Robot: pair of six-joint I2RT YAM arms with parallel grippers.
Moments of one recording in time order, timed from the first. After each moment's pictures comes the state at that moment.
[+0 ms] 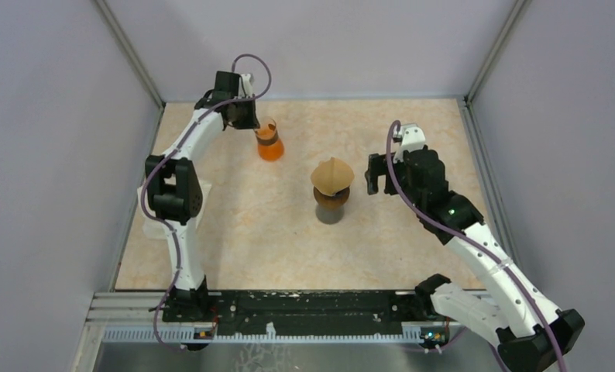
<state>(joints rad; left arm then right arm) -0.20 2.14 1.92 -0.54 0.15 -0.17 0.50 0.89 0.94 -0.48 0.19 0.16</state>
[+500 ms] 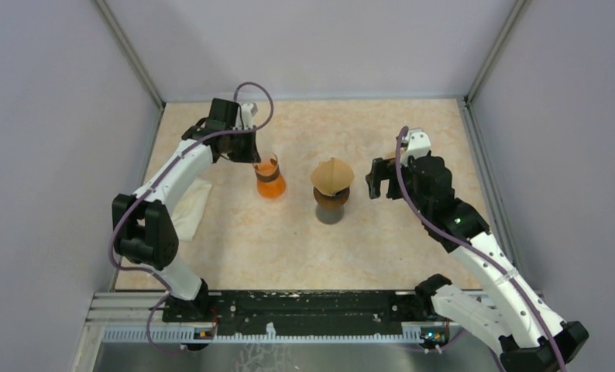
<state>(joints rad) -0.28 1.68 1.43 -0.61 0.19 -0.16 0.50 0.82 0.92 -0.48 0.16 0.18</state>
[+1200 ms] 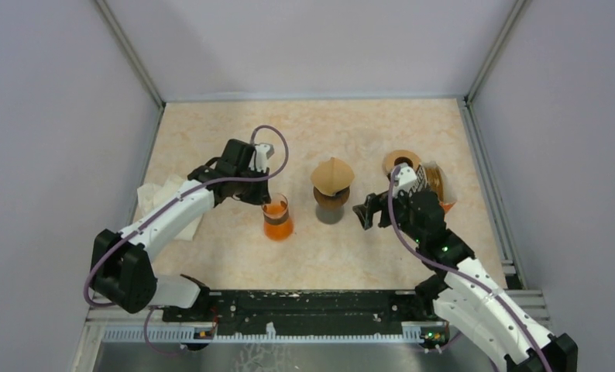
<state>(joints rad) -0.50 1.36 1.03 -0.58 0.16 -0.20 0.50 0.65 0.51 -0.19 -0.08 0.20</state>
